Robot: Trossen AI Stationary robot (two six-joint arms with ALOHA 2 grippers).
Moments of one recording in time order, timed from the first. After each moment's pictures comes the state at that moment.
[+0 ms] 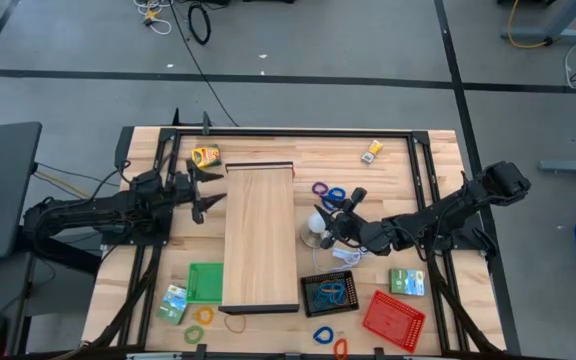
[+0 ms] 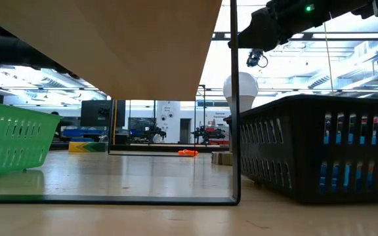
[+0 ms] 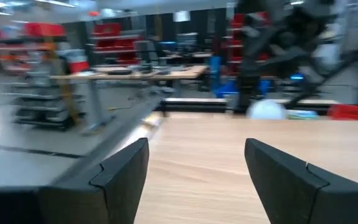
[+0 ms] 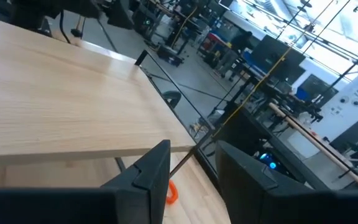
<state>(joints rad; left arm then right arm) 0.24 0.30 0.05 0.32 0.01 0.08 0.37 1.45 0.69 0.55 1.03 -0.38</state>
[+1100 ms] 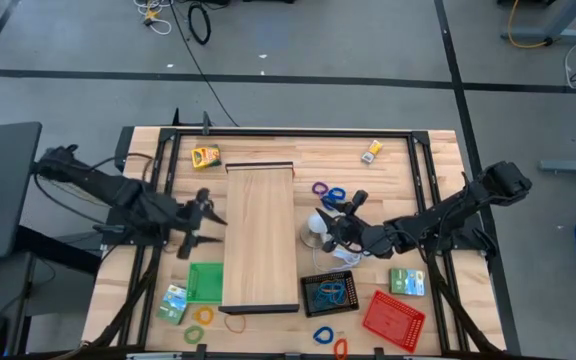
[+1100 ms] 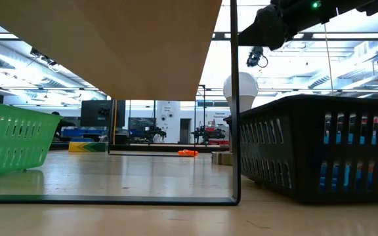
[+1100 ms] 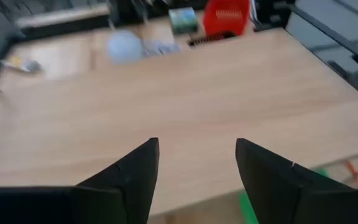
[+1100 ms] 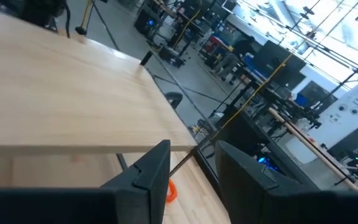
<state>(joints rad) -0.43 0.73 0.63 -0.41 -0.27 -0.02 0.40 1.44 0.69 0.54 1.05 -0.41</state>
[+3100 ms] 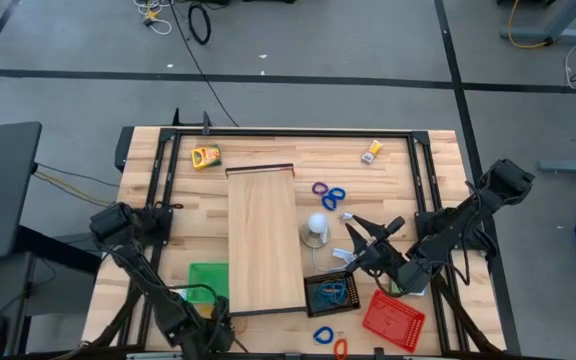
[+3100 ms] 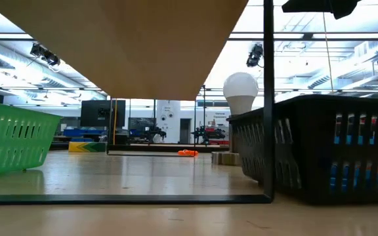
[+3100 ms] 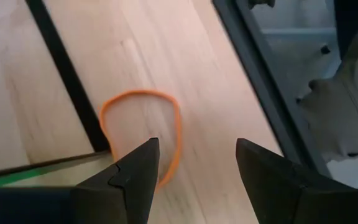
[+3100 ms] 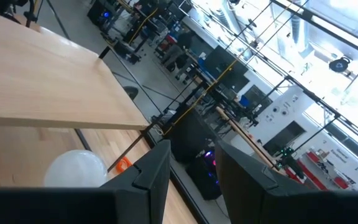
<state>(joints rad) -0.97 1.95 1.18 -0.41 -0.35 -0.51 0.75 1.41 0.69 0.59 1.57 -0.58</state>
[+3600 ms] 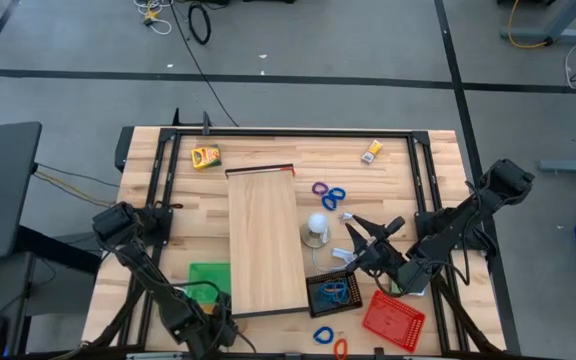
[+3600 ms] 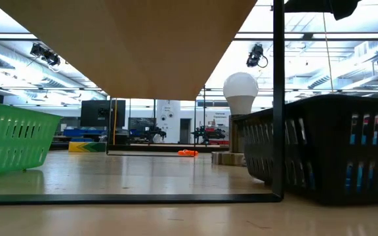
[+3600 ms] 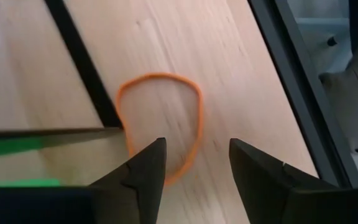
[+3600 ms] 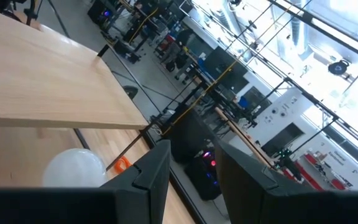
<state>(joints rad) -0.95 1.95 1.18 -0.45 -0.30 -0.53 0.75 1.41 0.69 0.59 1.57 -0.59</state>
